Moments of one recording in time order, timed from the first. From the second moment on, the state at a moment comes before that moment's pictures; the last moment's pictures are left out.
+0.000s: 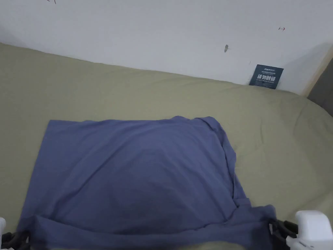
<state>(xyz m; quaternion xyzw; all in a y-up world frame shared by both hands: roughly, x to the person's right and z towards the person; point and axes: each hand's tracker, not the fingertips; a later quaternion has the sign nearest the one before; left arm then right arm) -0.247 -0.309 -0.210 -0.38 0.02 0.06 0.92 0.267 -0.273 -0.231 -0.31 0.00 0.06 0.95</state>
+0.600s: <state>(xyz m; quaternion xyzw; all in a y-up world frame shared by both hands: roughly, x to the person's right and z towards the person) -0.276 -0.292 -0.303 -0.36 -0.04 -0.09 0.93 0.257 -0.257 -0.390 -0.25 0.11 0.18 0.95</state>
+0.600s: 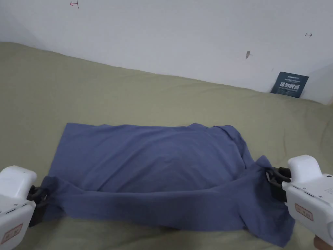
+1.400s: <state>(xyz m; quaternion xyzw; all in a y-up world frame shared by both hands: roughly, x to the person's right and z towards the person) -0.244 -0.205 -0.256 -0.25 0.00 0.00 0.97 0.218 -0.195 -0.334 -0.20 0.03 0.03 0.98</state>
